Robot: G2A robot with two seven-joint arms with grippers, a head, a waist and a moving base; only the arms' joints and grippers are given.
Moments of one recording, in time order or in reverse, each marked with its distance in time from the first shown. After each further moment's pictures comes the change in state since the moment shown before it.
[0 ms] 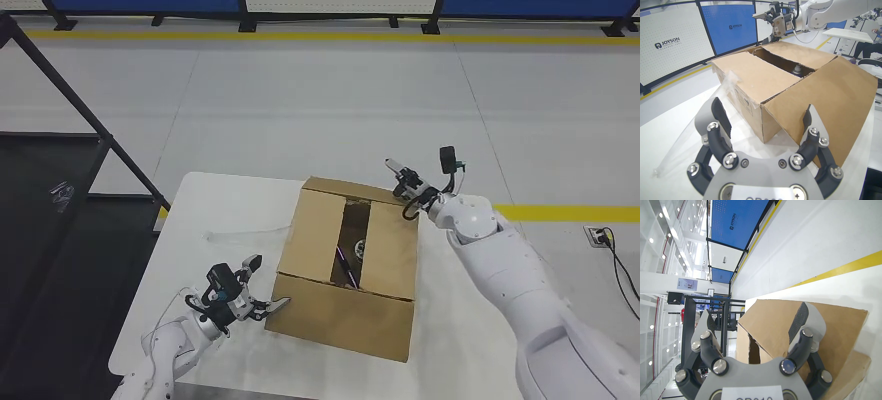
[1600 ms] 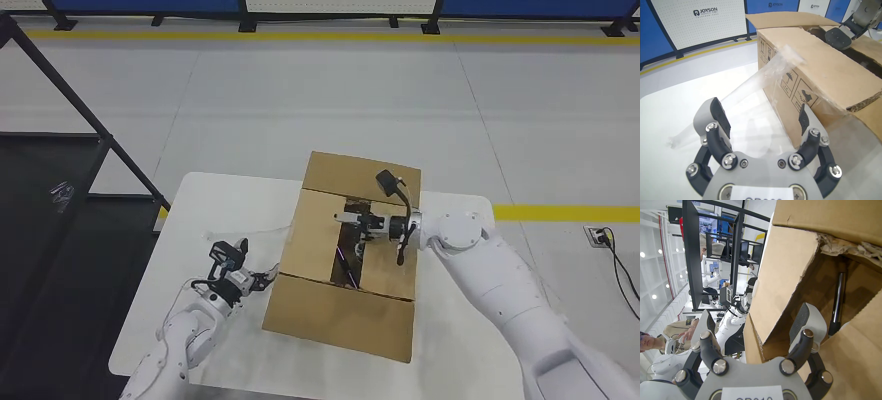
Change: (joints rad) left arm -0.116 -0.050 0.086 0.149 -0.186 0.293 -0.193; right arm -0.132 0.061 0.098 -0.368 -0.097 0.032 0.563
